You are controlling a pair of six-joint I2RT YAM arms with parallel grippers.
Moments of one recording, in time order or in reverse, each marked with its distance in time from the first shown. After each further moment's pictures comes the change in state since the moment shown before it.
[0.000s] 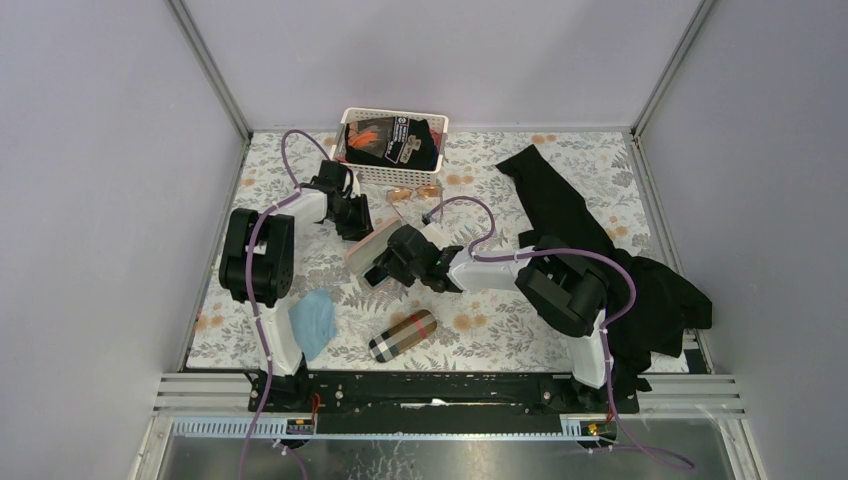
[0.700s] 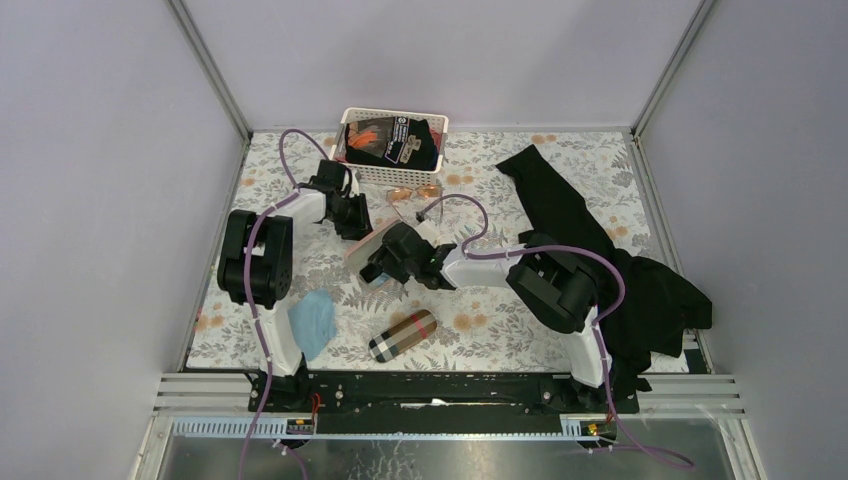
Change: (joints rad) left arm 0.005 -0.015 -0.005 0.001 -0.002 -0.001; right arm -0.001 0.058 0.063 0.015 0.003 -0.018
